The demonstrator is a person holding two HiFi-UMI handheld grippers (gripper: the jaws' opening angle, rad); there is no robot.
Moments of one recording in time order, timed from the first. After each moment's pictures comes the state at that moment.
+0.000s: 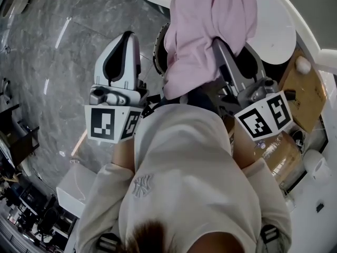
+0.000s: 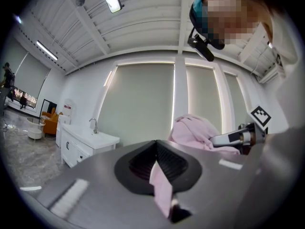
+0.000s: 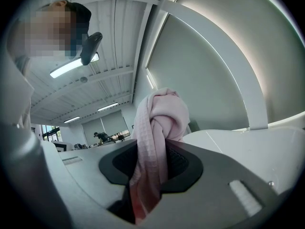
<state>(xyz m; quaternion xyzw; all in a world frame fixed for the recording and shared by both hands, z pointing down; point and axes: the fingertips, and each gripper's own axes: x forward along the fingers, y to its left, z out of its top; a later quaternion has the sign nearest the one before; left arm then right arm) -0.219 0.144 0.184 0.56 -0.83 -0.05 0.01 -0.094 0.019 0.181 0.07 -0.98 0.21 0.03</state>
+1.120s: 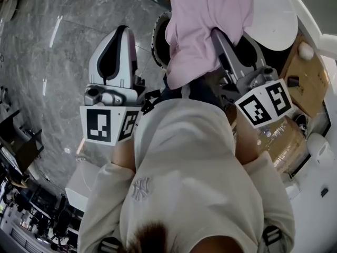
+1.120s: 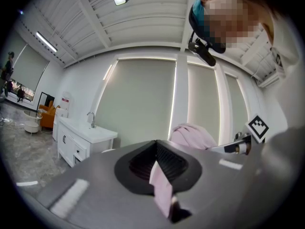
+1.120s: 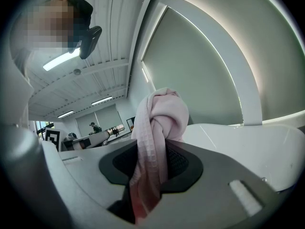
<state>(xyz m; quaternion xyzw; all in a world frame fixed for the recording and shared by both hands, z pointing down) -0.242 0.136 0.206 0.58 -0.81 -0.06 0.04 -0.114 0.008 0.228 0.09 -0.97 0.20 0.06</state>
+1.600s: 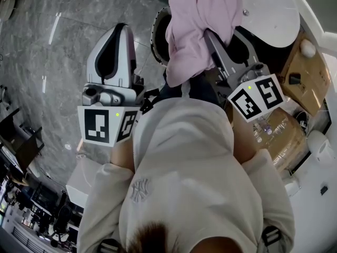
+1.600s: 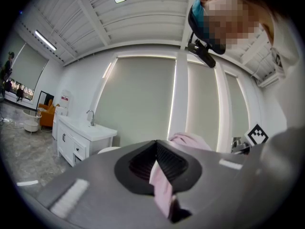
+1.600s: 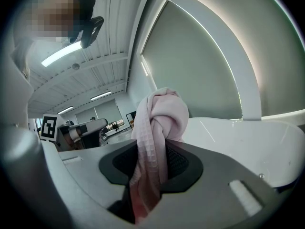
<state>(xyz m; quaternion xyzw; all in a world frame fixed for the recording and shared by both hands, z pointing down) -0.239 0.136 0.214 0.58 -0.81 -0.05 0.05 -0.115 0.017 0.267 0.09 -0.97 0.20 0.10</state>
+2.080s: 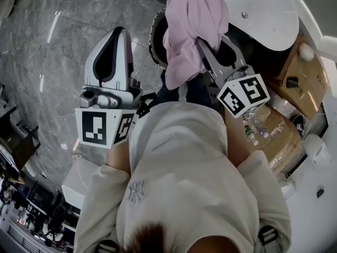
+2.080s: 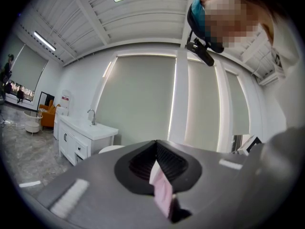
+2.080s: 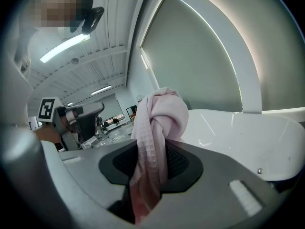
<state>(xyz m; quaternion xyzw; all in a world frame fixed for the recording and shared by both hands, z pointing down) -0.238 0.140 0.222 0.58 -0.81 -0.04 0.06 -0.114 0.026 0.317 0.08 -0.97 0.20 0.13</state>
